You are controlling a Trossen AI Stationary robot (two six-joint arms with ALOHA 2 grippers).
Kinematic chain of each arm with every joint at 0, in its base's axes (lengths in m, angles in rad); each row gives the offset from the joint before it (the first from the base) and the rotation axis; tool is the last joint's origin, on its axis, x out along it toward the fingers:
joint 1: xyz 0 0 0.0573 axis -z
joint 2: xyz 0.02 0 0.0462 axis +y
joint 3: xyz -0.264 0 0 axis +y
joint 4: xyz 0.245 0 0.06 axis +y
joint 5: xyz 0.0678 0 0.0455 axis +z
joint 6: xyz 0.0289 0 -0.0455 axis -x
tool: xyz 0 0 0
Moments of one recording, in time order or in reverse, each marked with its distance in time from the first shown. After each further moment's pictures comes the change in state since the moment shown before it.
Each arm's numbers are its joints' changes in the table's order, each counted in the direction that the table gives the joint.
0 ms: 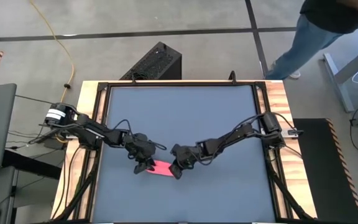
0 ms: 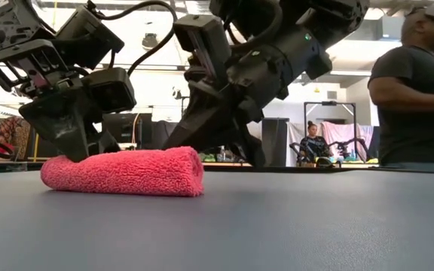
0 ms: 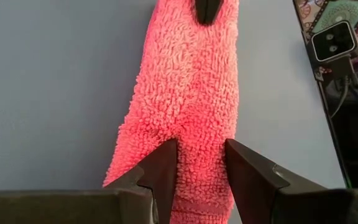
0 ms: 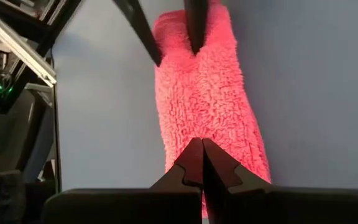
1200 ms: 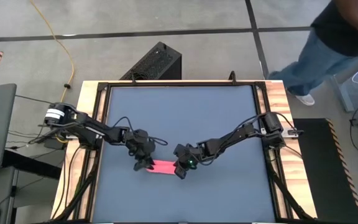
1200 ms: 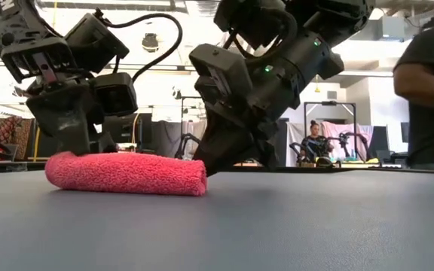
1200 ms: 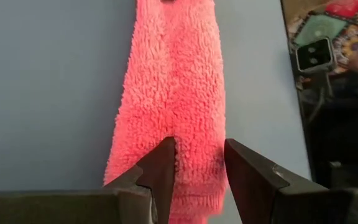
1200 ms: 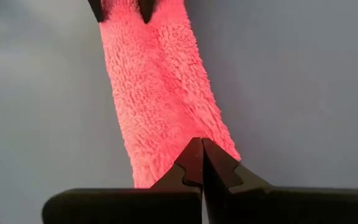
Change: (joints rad) left arm -0.055 -0.016 0.000 0.040 -0.118 0.074; right arm -0.007 -0.020 0.028 0.130 -0.098 0.147
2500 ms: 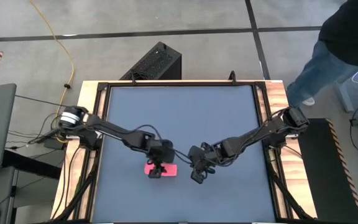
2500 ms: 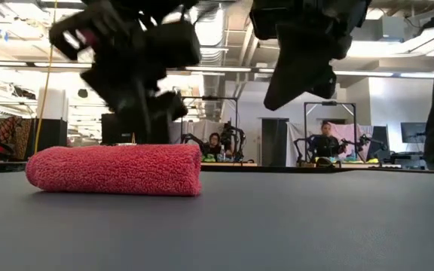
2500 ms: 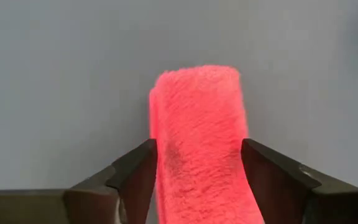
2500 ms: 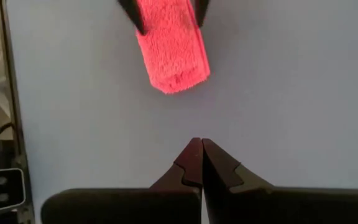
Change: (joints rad) left arm 0.119 0.197 -0.609 0.674 0.314 -0.416; right arm -0.131 -0.304 0.001 0.441 -0.103 -0.007
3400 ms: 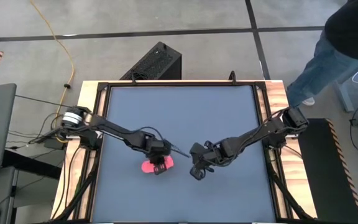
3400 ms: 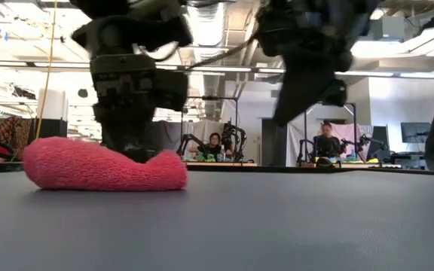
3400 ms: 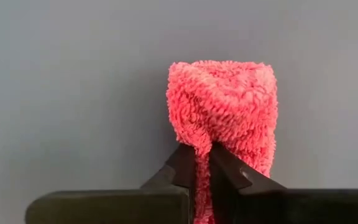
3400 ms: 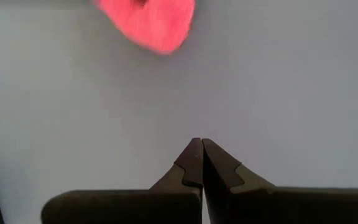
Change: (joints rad) left arm -0.031 0.034 0.048 0.157 0.124 0.477; right arm -0.026 0.002 0.017 0.062 -0.046 -0.131
